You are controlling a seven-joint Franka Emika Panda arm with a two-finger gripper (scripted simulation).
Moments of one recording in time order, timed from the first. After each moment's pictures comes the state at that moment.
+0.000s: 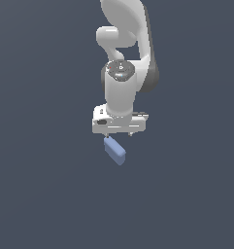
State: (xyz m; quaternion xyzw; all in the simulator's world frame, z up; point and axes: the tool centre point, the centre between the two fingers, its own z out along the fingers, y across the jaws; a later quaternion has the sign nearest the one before) arm 0.008 0.009 0.167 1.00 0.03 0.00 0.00
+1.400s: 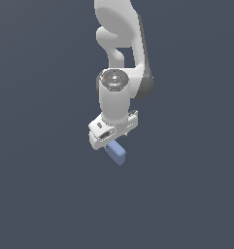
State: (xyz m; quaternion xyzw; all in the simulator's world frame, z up) arm 0.024 -0.006 0.150 0.96 0.29 0.00 0.00
